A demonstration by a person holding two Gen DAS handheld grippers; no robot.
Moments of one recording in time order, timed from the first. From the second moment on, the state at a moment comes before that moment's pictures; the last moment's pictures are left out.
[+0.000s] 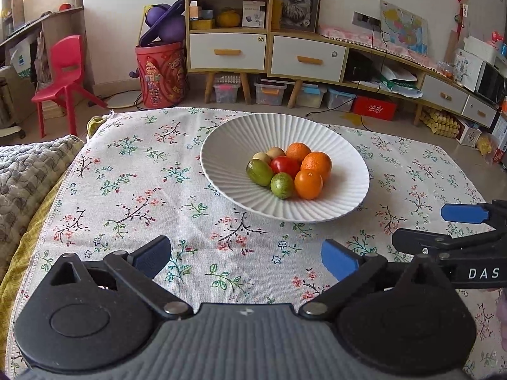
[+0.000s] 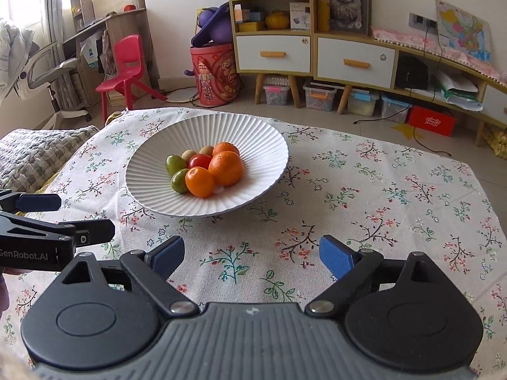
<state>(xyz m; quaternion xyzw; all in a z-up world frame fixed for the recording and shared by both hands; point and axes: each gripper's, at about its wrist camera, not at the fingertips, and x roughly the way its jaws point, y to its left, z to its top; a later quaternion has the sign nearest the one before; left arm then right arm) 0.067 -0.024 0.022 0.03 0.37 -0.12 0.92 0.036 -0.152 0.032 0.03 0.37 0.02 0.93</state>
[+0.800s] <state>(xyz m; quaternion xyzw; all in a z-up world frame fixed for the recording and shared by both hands) 0.057 -0.030 0.024 0.05 0.39 -0.07 0.92 0.032 -0.144 0.035 0.02 0.38 0.00 0.92</state>
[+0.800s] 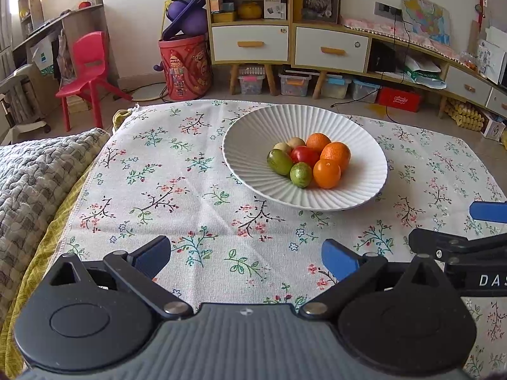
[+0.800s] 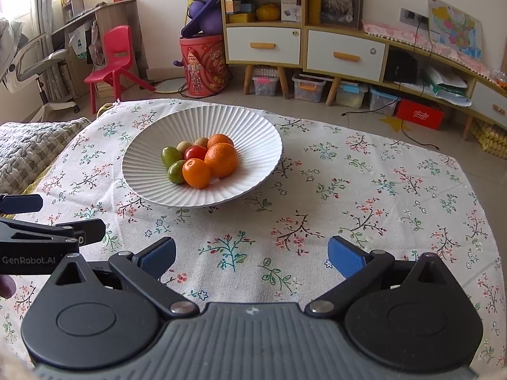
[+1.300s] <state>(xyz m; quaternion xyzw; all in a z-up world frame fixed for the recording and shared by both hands) 0.056 -0.030 0.024 0.06 0.38 -0.07 0.92 0.032 -0.143 0.034 0.02 0.38 0.00 0.92</state>
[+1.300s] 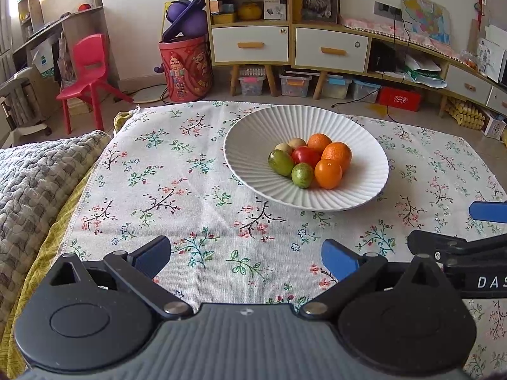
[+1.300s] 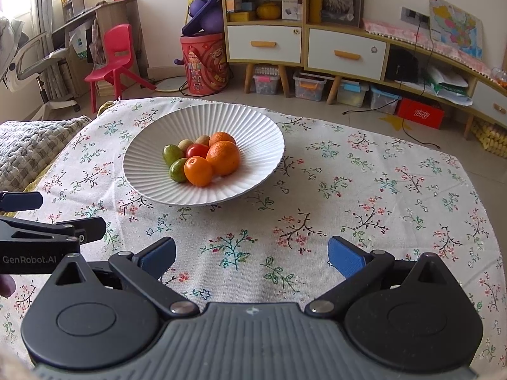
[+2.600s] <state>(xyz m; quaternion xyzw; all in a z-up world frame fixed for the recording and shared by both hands) 0.055 -0.026 0.022 0.06 0.38 -0.06 0.92 0.033 -0.142 0.034 0.01 0.38 0.00 0.92</state>
